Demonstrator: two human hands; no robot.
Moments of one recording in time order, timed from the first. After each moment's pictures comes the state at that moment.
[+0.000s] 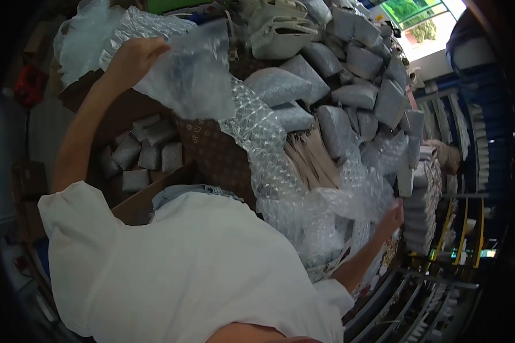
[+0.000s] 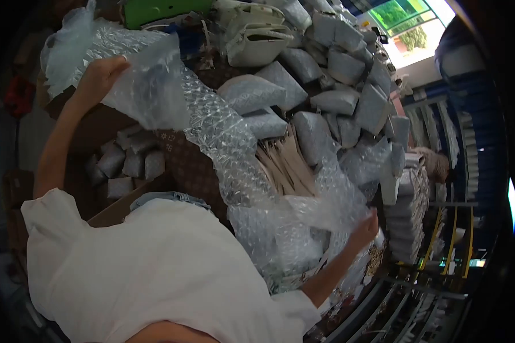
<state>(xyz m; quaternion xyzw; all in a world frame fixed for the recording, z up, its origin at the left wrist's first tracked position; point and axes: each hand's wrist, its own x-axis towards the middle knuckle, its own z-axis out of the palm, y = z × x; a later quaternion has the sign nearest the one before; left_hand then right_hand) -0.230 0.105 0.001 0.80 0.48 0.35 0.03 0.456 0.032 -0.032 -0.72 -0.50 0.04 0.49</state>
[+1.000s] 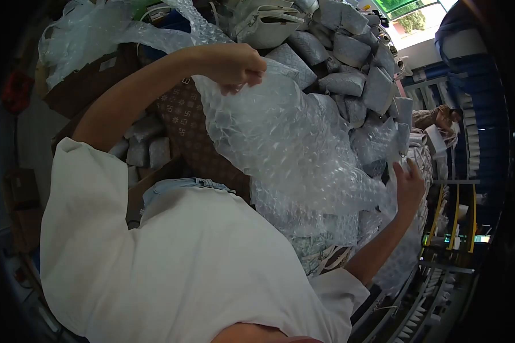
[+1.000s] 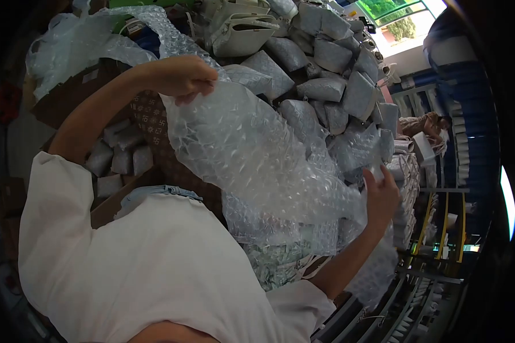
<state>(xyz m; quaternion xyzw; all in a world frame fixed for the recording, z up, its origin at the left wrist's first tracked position) -0.101 0.148 0.034 0.82 0.36 0.15 0.43 0.311 0.050 0.121 -0.78 -0.60 -0.11 0.12</state>
